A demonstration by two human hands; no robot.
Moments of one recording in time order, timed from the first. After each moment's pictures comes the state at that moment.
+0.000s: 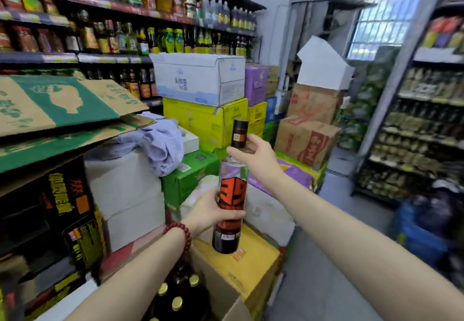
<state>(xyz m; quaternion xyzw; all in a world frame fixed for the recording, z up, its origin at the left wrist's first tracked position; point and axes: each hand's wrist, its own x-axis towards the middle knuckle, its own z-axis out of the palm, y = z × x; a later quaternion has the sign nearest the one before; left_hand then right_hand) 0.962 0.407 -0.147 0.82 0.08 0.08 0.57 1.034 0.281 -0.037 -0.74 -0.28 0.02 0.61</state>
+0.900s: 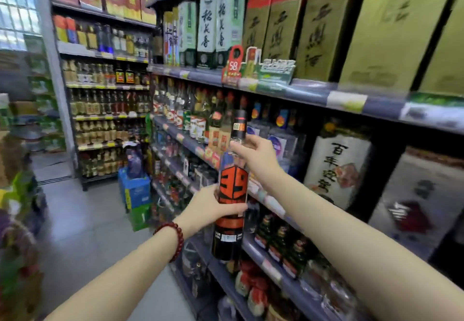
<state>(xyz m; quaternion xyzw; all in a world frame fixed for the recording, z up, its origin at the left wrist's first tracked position) 0.729 -0.061 -0.074 0.67 -0.47 -0.24 0.52 0.639 -0.165 0.016 -0.74 0.25 -0.40 0.47</state>
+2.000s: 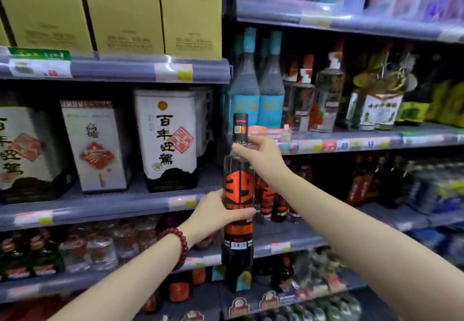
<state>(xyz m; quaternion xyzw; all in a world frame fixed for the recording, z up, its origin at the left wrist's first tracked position) 0.236 -0.074 -0.101 0.34 -0.77 -0.45 0.29 0.099 -0.041 -0.007 -0.53 0.57 -0.58 0.22</state>
